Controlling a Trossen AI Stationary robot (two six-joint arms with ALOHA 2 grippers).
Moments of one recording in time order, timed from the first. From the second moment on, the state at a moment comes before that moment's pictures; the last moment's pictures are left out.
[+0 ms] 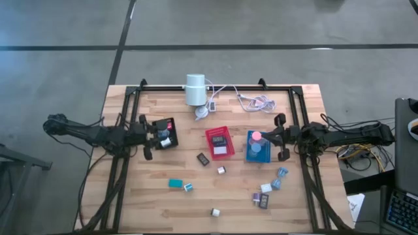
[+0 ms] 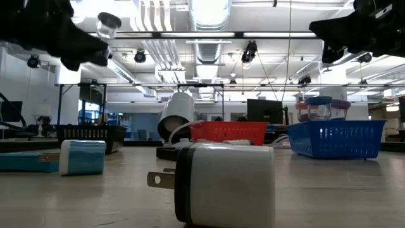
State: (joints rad) left arm -0.26 0.35 0.22 -0.04 -0.52 -0.14; right arm 0.03 0.40 0.03 0.56 0.03 -0.02
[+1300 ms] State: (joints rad) left arm -0.26 0.75 0.63 -0.30 -0.59 -0.08; right arm 0.04 0.59 0.03 0.78 0.00 -0.03
